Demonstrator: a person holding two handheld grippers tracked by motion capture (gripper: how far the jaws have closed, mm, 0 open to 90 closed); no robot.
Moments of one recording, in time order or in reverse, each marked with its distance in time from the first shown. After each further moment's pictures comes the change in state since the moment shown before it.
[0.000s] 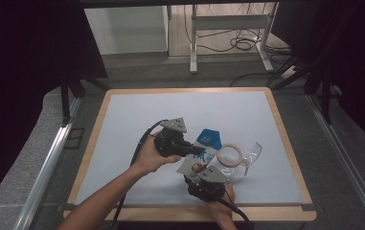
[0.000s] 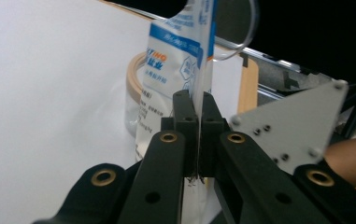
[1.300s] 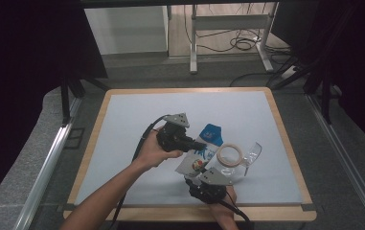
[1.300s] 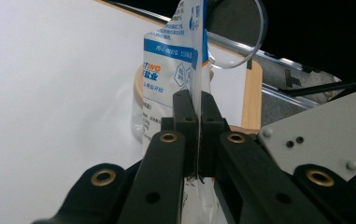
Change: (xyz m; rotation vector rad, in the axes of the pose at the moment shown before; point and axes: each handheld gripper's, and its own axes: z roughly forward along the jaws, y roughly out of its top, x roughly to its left) left arm 0.009 0.012 0.006 0.021 0.000 0.005; right arm 0.002 0.003 -0.010 -0.012 0.030 -0.035
